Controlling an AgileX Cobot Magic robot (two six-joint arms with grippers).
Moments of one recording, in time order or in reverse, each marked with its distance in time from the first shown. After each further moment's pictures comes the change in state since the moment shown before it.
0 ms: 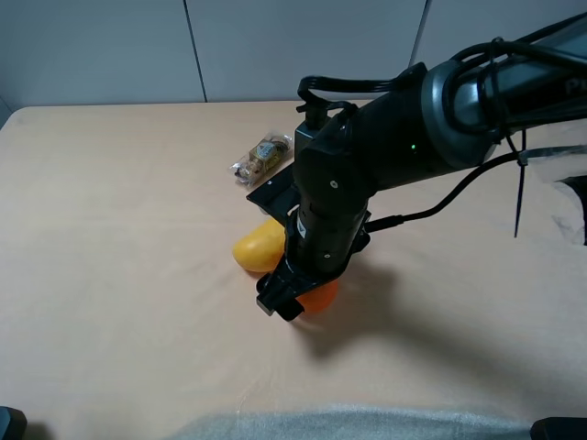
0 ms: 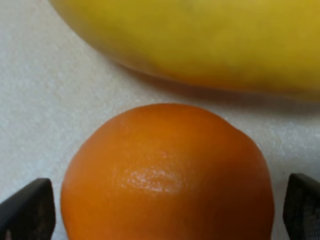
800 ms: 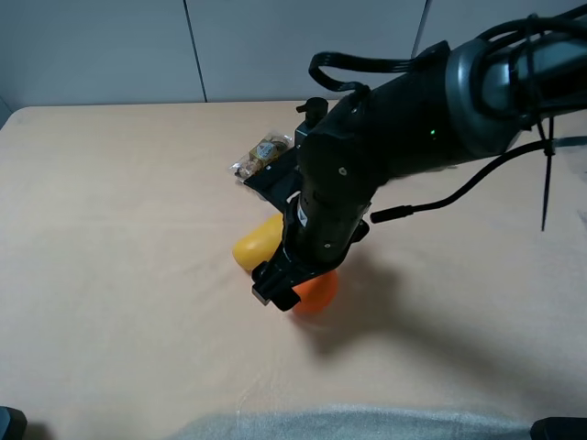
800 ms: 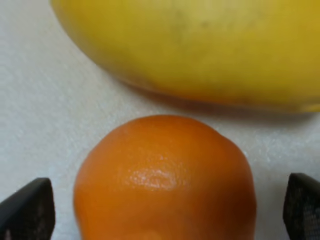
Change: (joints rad) left arm 0.000 0.000 0.000 0.001 0.000 0.000; right arm 0.000 -0.059 -0.002 -0.012 -0.005 0.012
